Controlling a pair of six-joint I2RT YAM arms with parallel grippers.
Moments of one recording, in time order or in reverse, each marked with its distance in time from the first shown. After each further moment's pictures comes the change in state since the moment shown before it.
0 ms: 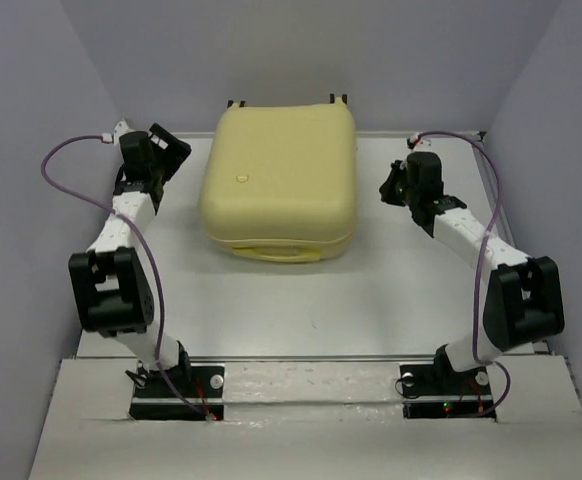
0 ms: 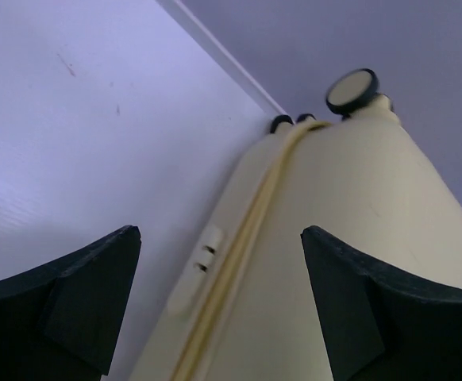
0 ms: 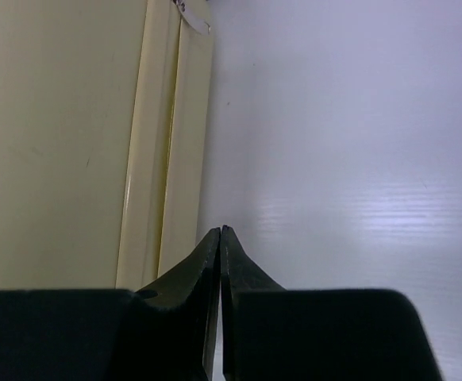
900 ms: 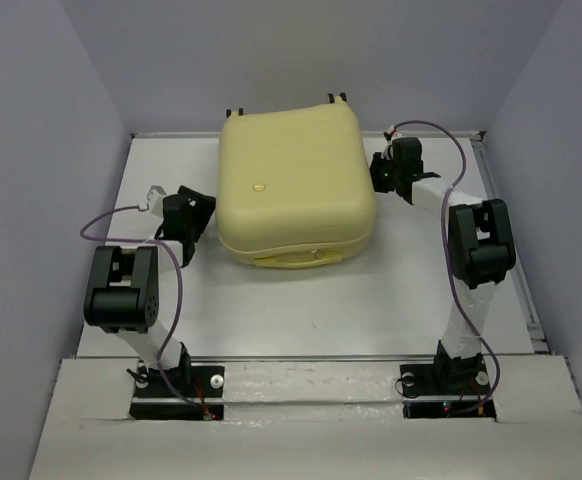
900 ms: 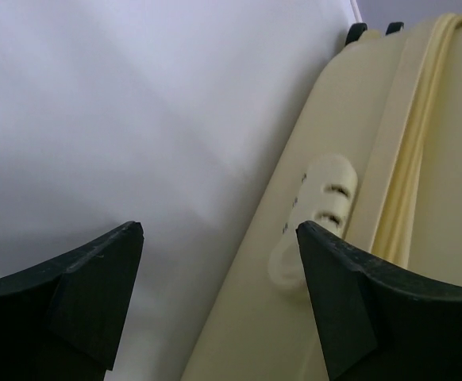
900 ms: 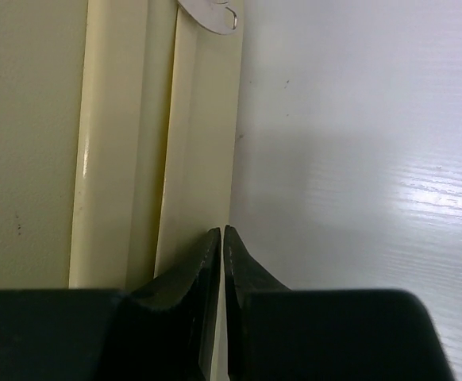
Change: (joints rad) left arm -0.100 0.124 -0.480 0.458 -0.076 -0.281; right arm -0.061 0.515 0.360 0.029 -0.286 -0.036
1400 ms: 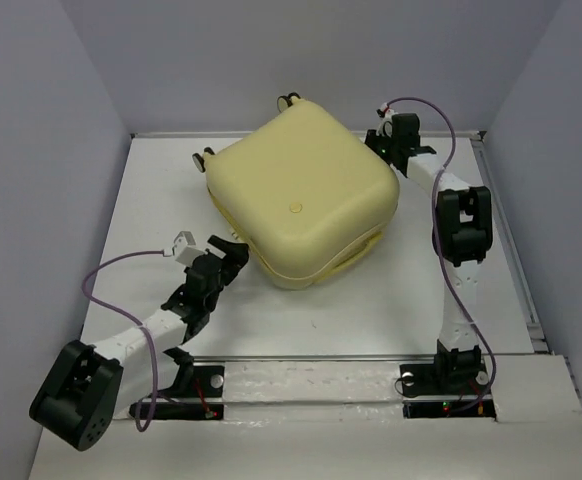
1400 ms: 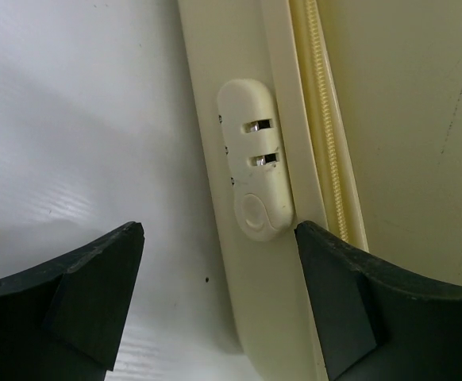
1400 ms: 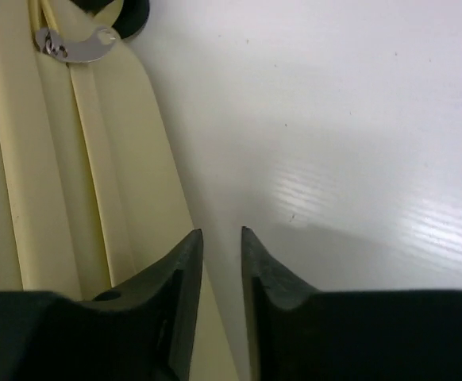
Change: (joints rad) left arm -0.467 -0.678 -0.512 -0.069 -0.326 -0.066; right arm -0.044 0.265 0.452 -0.178 -0.133 -0.112
